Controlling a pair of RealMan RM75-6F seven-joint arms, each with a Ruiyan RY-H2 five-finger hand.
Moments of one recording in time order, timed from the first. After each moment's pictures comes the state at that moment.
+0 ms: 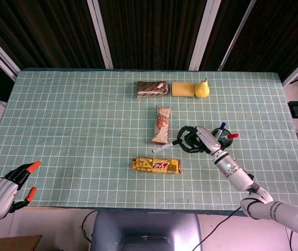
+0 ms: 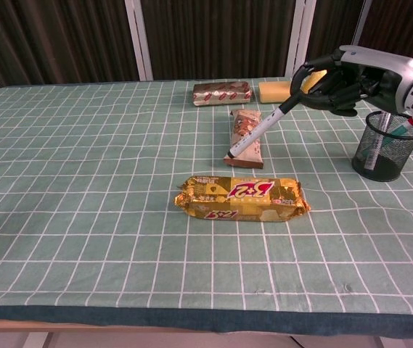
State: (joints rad) left arm -0.18 -1.04 0.07 -1.54 1.79 1.56 -0.24; right arm 0.70 -1.49 0.15 -1.15 -1.54 1.00 0.95
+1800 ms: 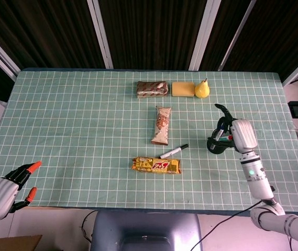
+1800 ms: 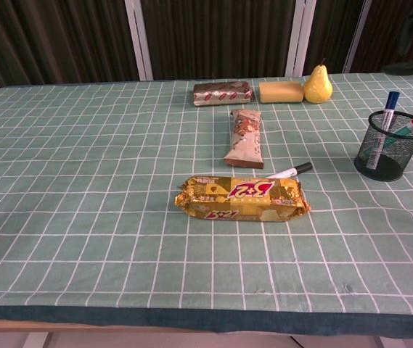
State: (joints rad) left arm -0.18 -1.04 0.07 -1.54 1.78 1.56 -0.23; right arm 0.52 -1.40 0.21 -1.32 -1.37 1.36 0.29
